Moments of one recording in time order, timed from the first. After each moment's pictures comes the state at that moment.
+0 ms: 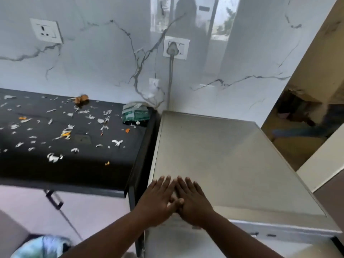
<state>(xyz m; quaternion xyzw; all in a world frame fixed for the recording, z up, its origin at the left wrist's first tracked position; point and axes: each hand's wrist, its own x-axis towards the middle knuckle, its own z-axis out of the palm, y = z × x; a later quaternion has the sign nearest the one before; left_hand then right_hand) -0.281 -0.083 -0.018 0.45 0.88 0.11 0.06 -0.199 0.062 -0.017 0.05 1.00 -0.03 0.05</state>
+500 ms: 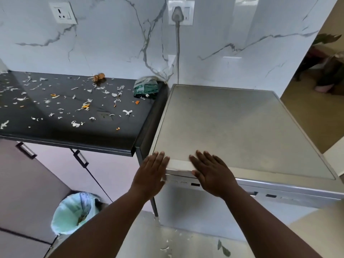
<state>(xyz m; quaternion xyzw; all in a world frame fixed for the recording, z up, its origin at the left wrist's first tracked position) -0.225 -0.122 -0.039 0.43 0.90 0.00 -0.06 -0.123 0.105 -0.019 0.02 1.00 -0.06 -0.01</state>
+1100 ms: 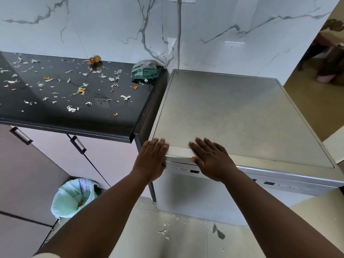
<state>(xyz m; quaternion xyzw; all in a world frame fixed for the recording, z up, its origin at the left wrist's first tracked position) -0.229 -0.113 -0.039 0.42 0.90 0.04 -0.09 -0.127 0.105 -0.012 0.04 1.00 -0.06 0.04</state>
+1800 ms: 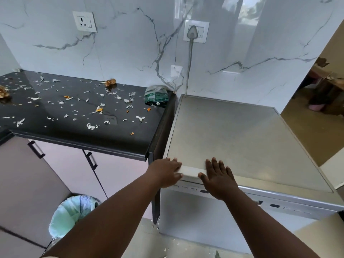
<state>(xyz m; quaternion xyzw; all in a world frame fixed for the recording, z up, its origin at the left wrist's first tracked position) -0.238 -0.119 0.021 0.40 0.91 0.05 0.10 -0.132 0.070 0.003 0.19 0.97 -0.09 0.12</state>
